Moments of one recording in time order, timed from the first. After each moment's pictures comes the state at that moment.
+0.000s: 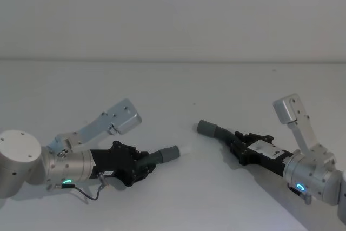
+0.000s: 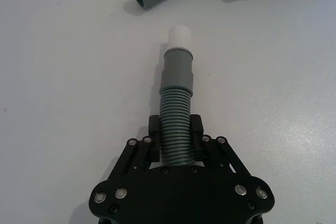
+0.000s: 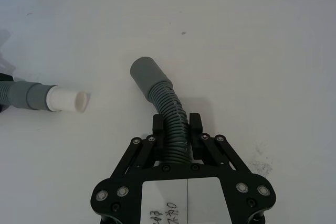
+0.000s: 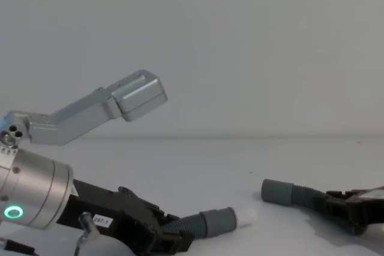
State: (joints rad) left arm -0.46 0.56 0.68 -1.55 -0.29 0.43 -0.62; right arm 0.23 0.47 -0.38 -1.45 0.44 0.29 0.38
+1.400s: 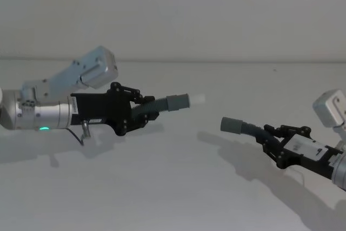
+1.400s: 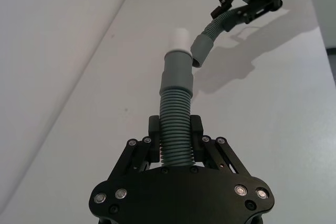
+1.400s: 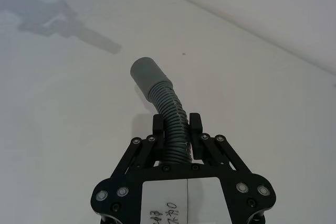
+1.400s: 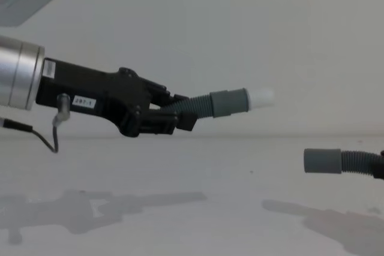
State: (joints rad) left arm -0.62 0.61 0.63 -1.52 -0.33 0.07 -0.85; right arm 0.07 0.71 -0.27 -1.74 0.41 0.23 0.46
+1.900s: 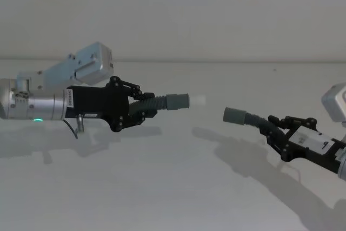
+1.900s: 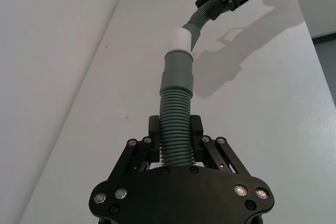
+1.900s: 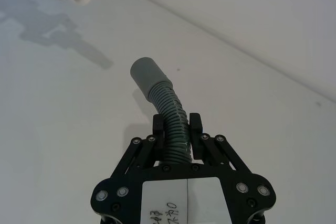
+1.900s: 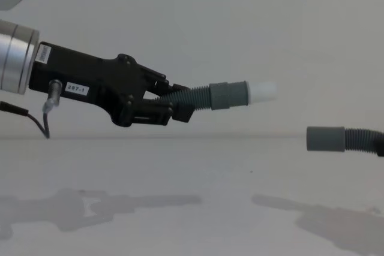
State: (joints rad) left arm -0.67 0.63 0.65 -1.50 -0.32 0.01 -0.92; right arm 0.05 0.73 -0.24 -1.78 0.41 0.20 0.45
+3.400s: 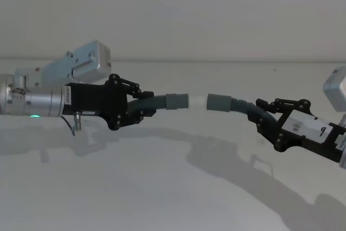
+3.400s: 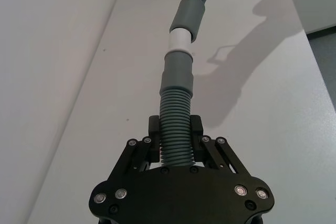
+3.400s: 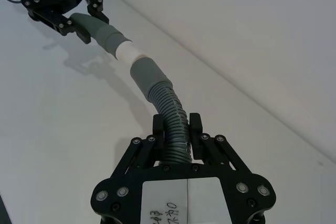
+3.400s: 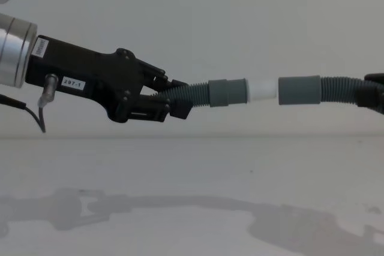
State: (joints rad) left arm -0.69 0.64 0.66 -1.49 -0.31 -0.01 -0.95; right arm 0.07 0.79 -0.24 -1.92 0.42 0.18 0.49
